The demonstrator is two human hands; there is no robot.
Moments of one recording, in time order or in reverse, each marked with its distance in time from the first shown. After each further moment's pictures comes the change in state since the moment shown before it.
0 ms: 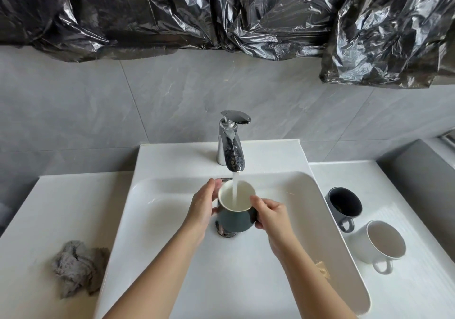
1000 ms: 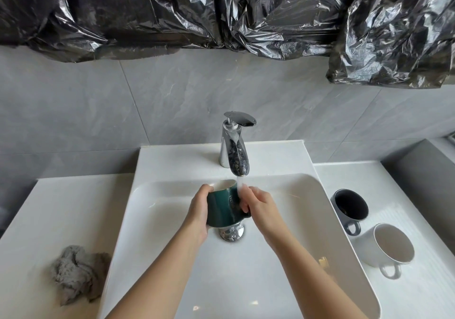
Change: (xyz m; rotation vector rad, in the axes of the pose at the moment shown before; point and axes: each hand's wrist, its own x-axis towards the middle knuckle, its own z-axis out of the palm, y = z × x) left_hand 0.016 -0.005 -0.010 -0.145 0.066 -0.222; right_hand 0.005 -0.026 0.024 -0.138 -0.217 -0.123
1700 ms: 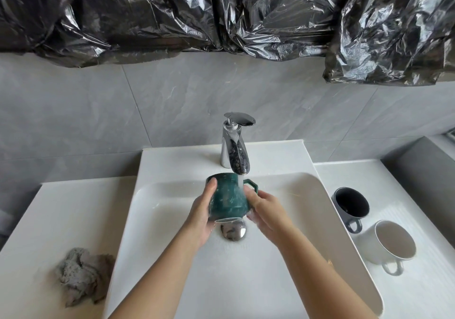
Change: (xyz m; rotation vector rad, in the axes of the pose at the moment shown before) left_hand -0.002 -0.003 -0.008 -0.127 -0.288 0.065; right_hand 0.010 0.018 -0.006 0.331 -0.026 0.235
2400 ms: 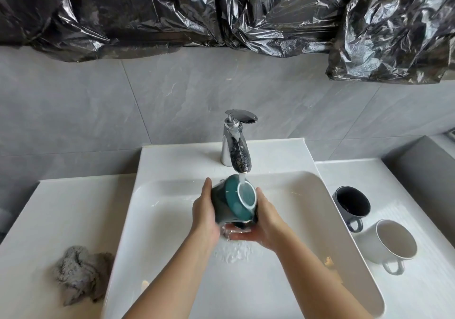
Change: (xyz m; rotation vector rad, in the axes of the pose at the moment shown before) left_hand 0.004 -0.004 0.023 -0.171 0.380 -0.023; right_hand -0.001 0.010 0.005 0.059 0.018 0.335
